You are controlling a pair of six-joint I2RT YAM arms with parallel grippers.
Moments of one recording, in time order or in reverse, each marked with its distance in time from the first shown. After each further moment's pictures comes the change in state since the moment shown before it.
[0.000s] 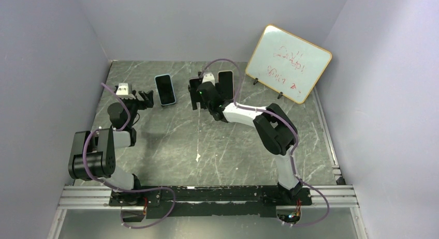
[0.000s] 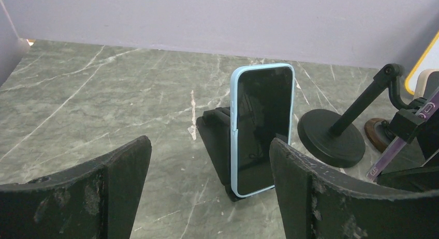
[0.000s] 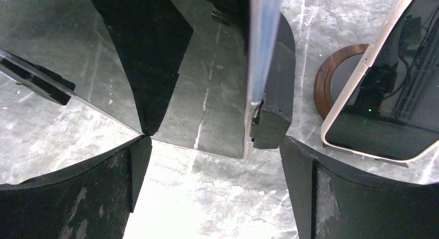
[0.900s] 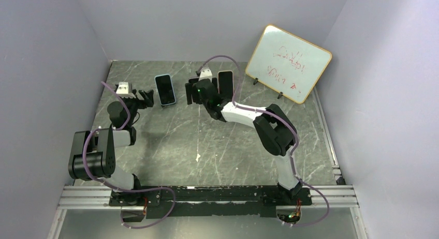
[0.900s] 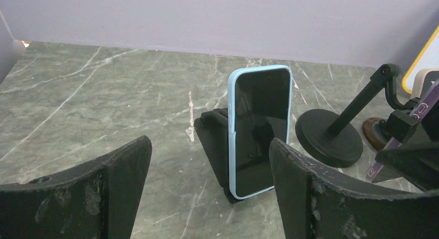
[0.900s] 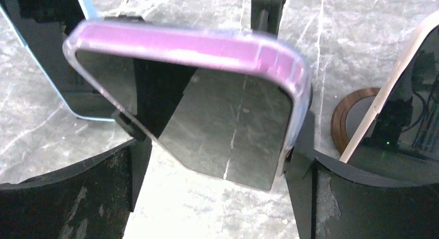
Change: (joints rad) left arm -0.001 0.000 0.017 -0.017 0.012 0.001; right arm 0.017 -0.007 0.021 0.105 -0.014 0.000
